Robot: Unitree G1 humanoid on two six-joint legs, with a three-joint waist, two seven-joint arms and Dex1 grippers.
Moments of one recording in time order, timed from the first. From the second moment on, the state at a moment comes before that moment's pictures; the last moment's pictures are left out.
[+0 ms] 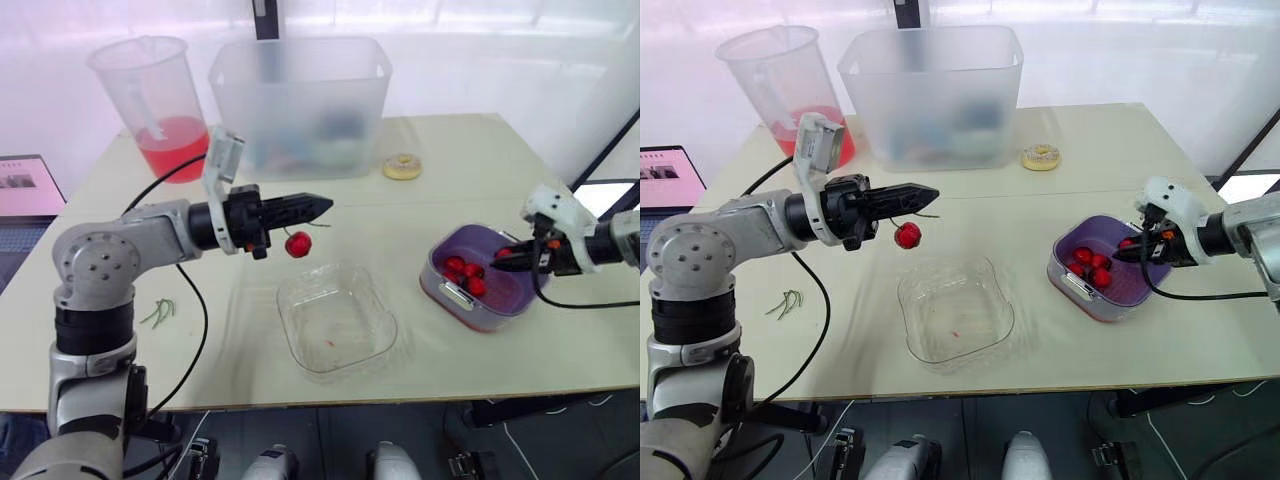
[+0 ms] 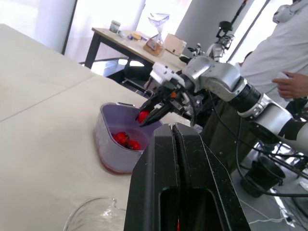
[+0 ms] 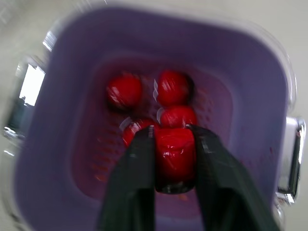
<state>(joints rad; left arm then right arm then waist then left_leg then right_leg) -0.81 0.56 0.17 -0.21 -1.20 1.14 -0.63 -0.71 -1.22 0.19 0.32 0.25 0.57 1.29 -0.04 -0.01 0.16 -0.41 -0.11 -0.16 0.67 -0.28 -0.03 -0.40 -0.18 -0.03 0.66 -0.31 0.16</state>
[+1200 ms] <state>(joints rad) -0.81 0.54 0.17 -0.22 -1.26 1.12 -0.63 -0.92 -0.42 -0.04 -0.11 0.89 1.22 0.95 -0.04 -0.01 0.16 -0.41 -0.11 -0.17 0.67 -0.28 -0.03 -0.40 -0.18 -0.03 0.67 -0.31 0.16</state>
